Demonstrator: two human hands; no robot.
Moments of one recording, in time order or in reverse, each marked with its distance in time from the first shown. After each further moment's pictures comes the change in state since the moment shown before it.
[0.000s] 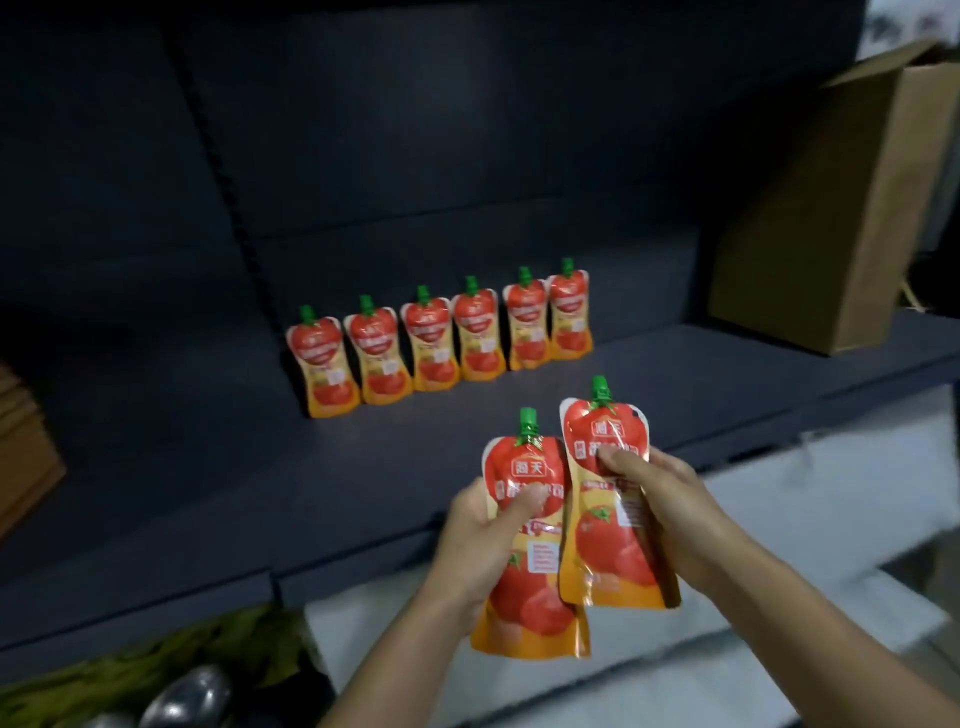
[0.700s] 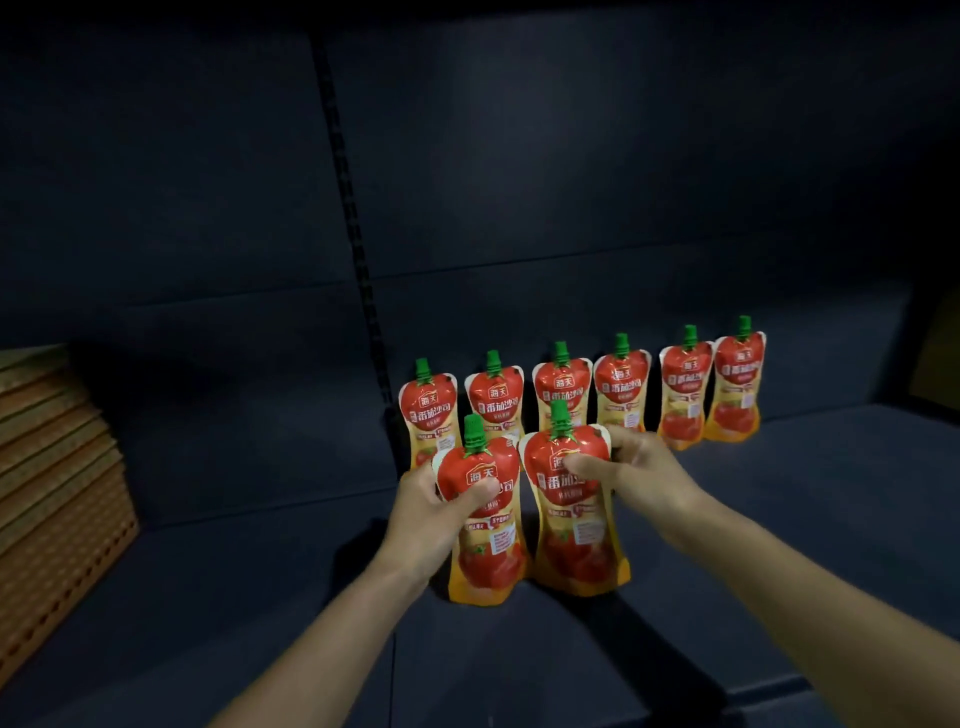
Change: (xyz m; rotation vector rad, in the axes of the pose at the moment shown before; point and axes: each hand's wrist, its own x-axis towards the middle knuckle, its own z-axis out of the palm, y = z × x) left_hand 0.150 0.045 -0.223 0.179 0.222 0.196; right_hand 0.197 -0.018 0.185 -0.347 -0.260 -0.219
